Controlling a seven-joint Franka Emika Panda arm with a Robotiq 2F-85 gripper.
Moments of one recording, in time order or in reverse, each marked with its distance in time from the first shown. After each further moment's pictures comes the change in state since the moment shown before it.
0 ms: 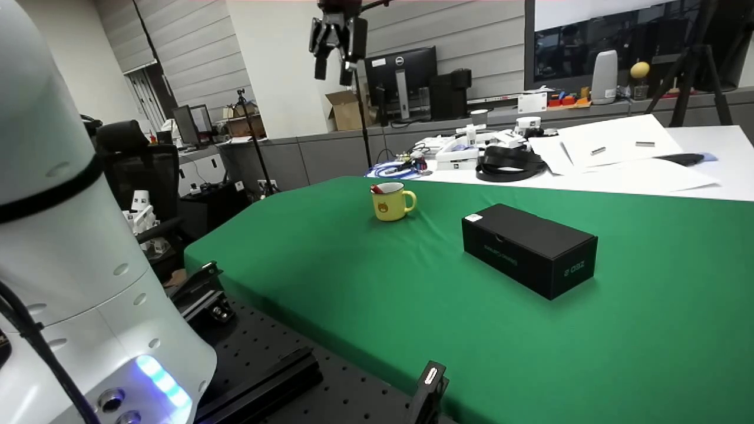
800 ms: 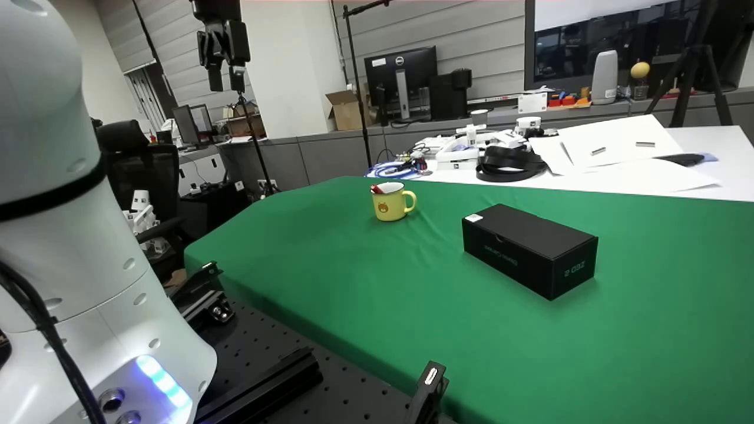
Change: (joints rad) arm 0.172 -0.355 0.258 -0.258 0.015 -0.002 0.239
